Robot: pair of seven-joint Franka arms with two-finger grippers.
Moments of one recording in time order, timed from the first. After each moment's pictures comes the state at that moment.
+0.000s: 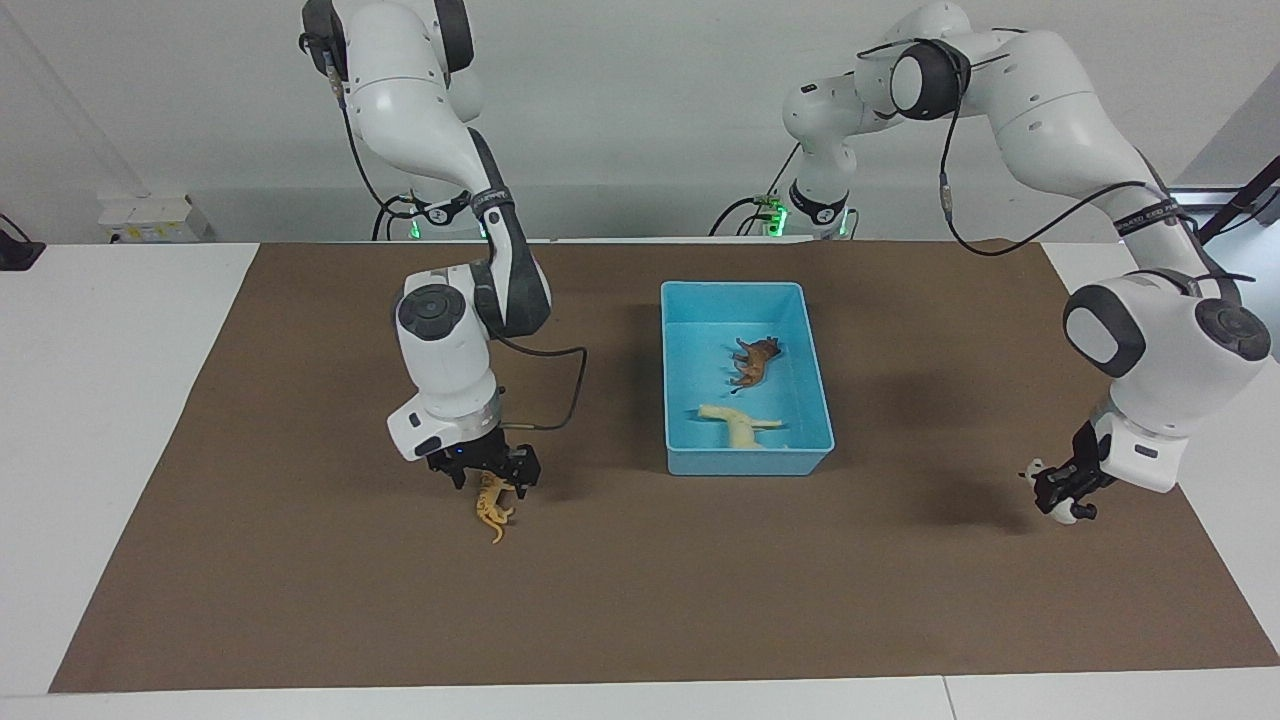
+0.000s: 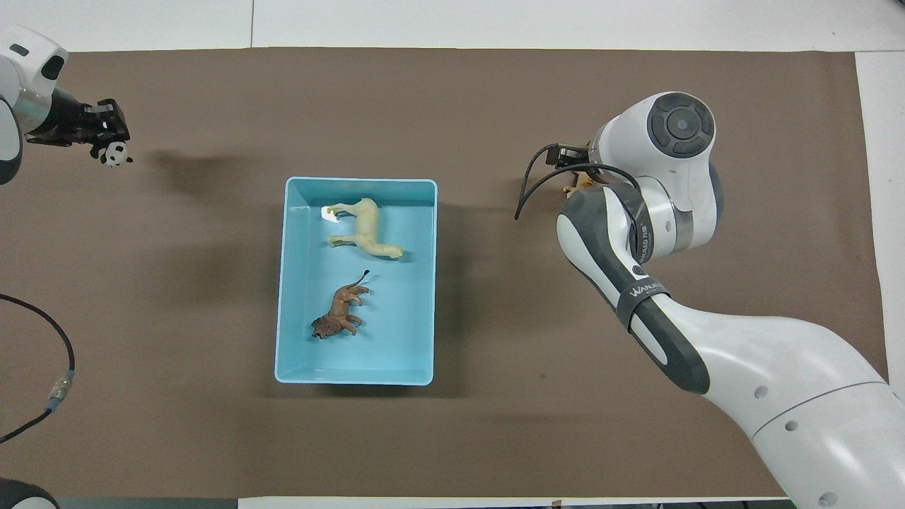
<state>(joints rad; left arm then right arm) 0.12 0.56 -0.03 -1.34 0.00 1.99 -0.12 0.35 0.51 -0.12 -1.70 0.05 2.37 0.45</state>
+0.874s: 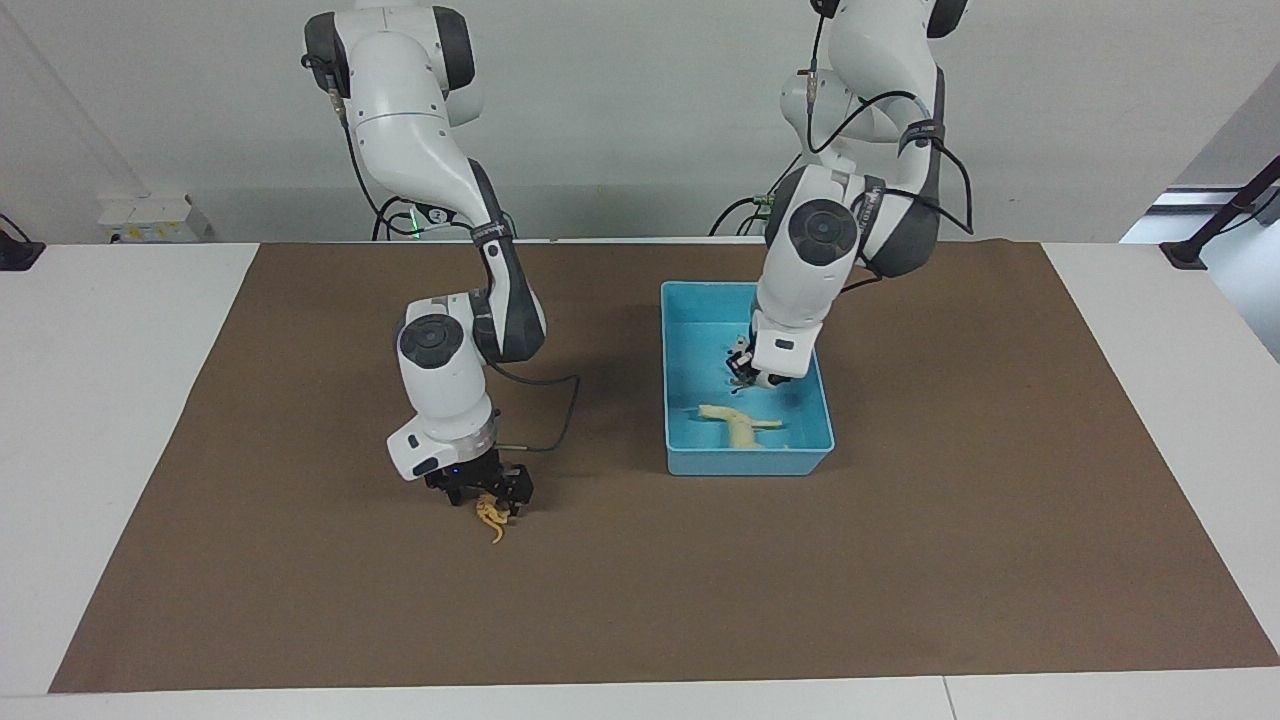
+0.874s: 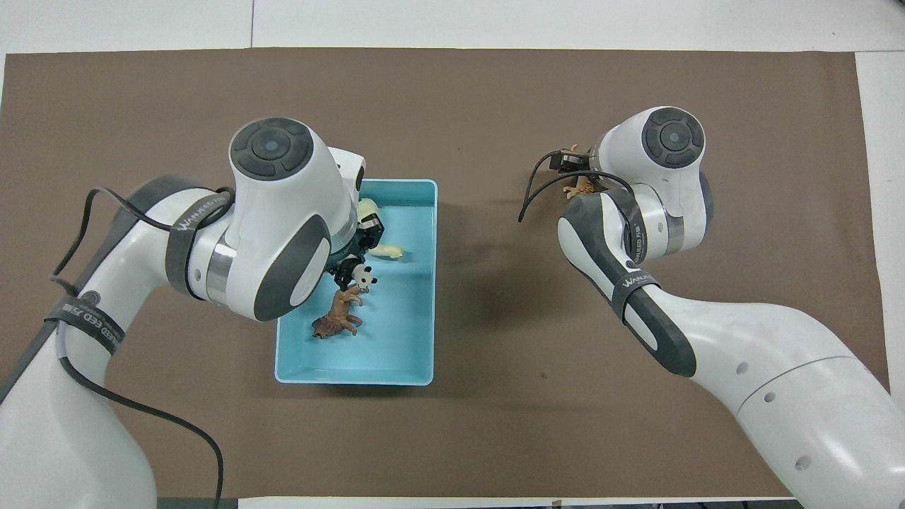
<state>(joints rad) -0.47 0.23 -0.04 -1.82 -0.04 1.88 -0.92 0.34 0.57 -0.12 -1.71 0.04 2.45 0.43</state>
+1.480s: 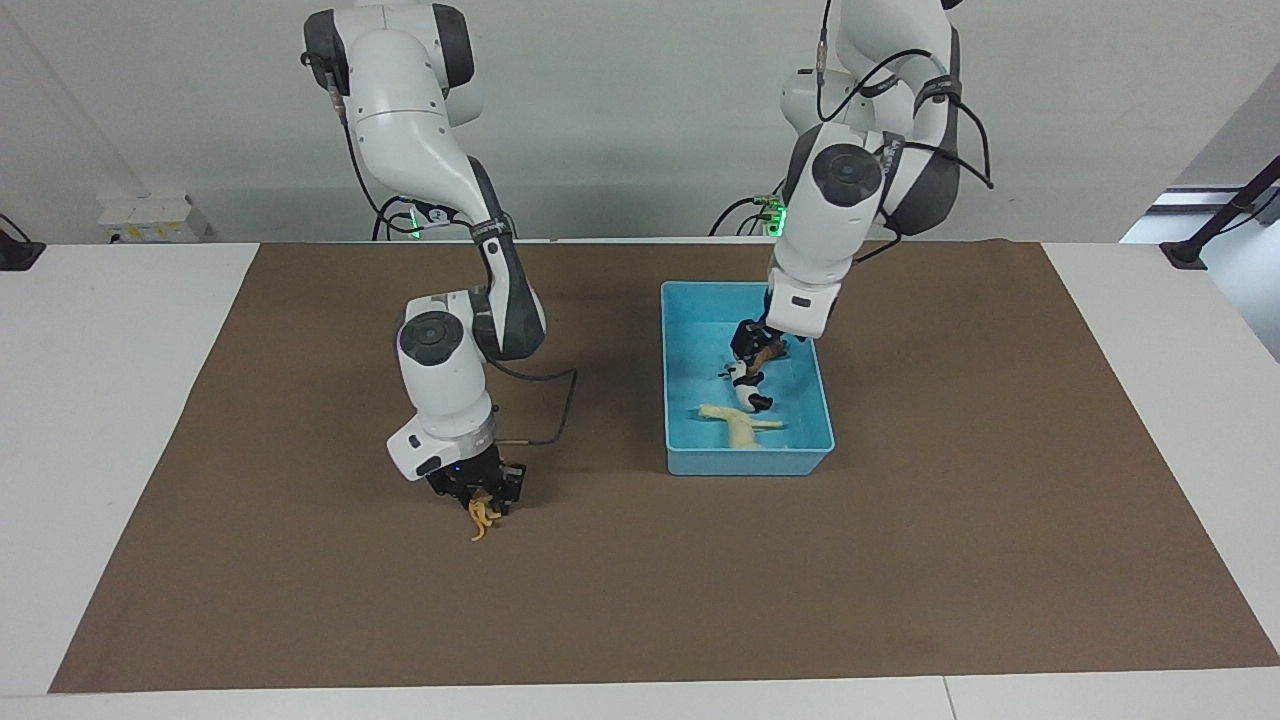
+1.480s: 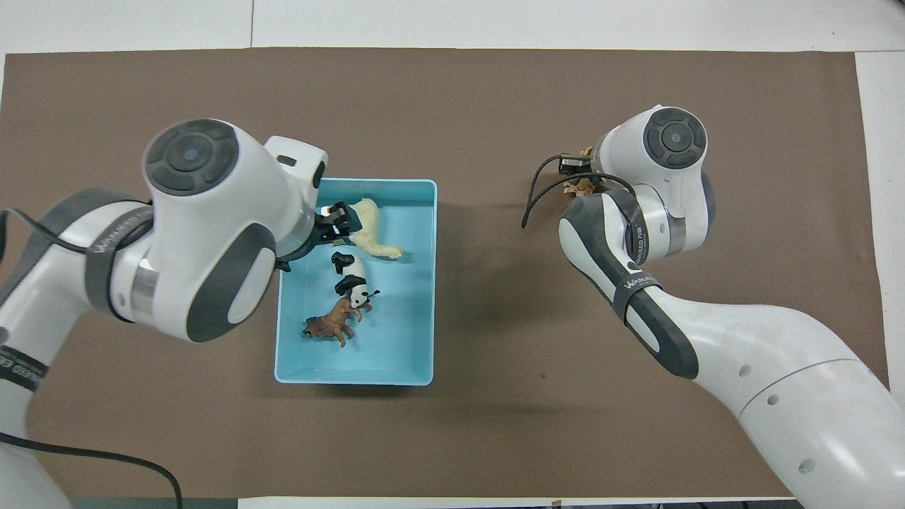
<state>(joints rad) -0.38 0.11 -0.01 -1.84 -0.04 1.89 -0.72 0.33 0.56 -0.12 -1.72 0.04 2.45 0.37</state>
